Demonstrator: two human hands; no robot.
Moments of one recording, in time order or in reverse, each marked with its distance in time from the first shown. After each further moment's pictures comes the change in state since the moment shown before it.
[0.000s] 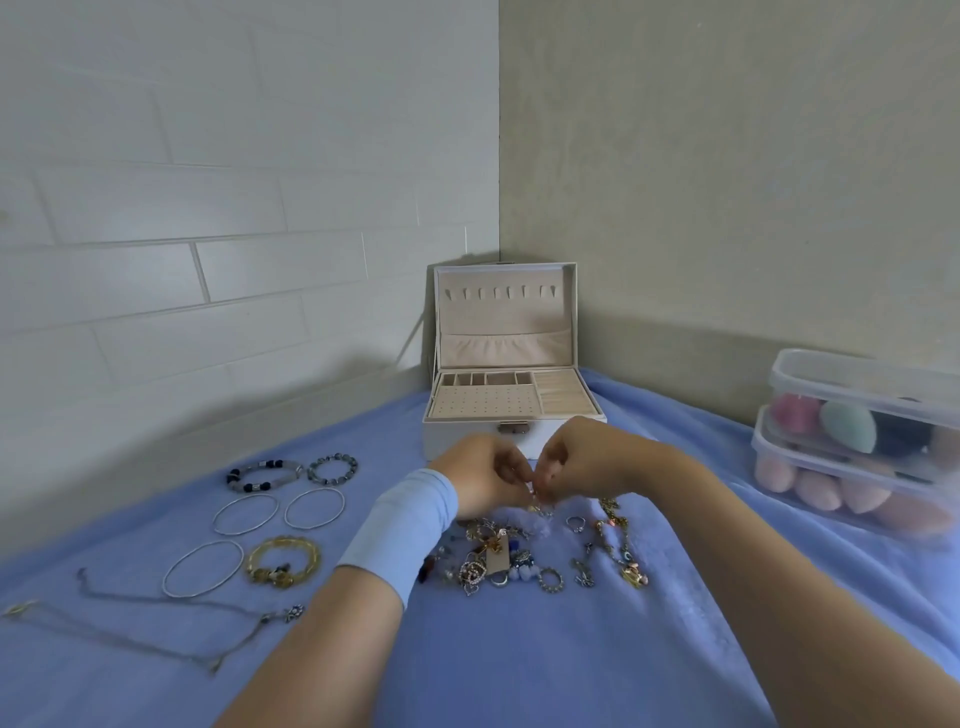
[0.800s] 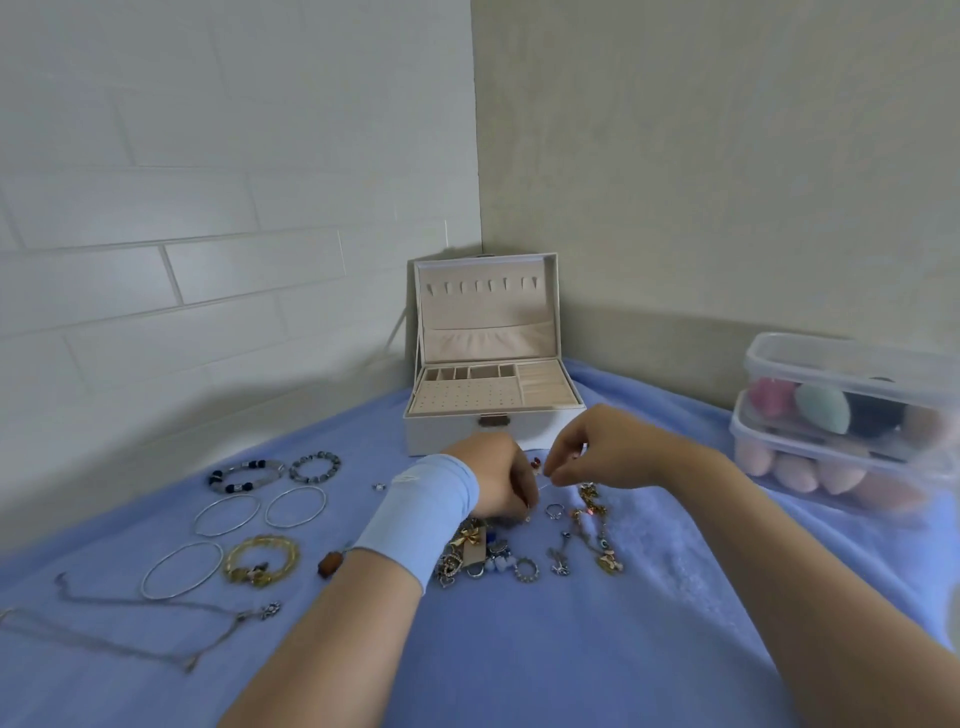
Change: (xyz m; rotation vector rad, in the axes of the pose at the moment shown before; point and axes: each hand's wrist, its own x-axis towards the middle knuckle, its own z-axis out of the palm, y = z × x) left_hand 0.011 0.028 0.015 0.431 -0.135 0.013; right_hand -0.017 0.039 -0.011 0.056 0.095 -0.062
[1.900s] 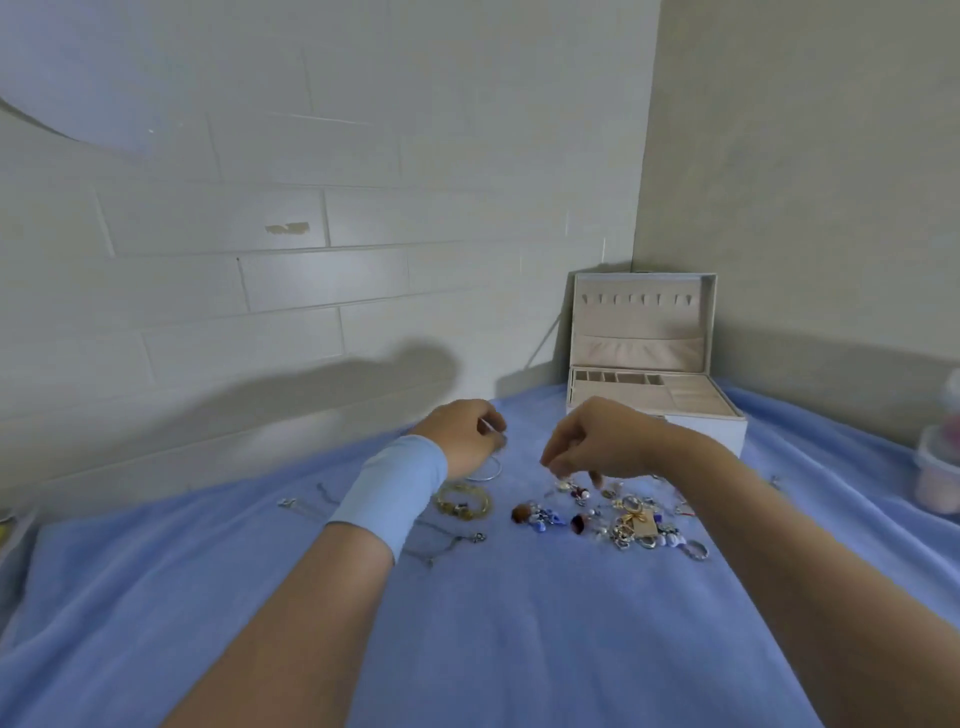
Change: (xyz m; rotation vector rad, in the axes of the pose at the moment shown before) left_hand -0.158 -0.130 -0.054 -0.223 0.361 -0.323; right_hand 0.020 -0.171 0.069 -0.060 -0.154 -0.185
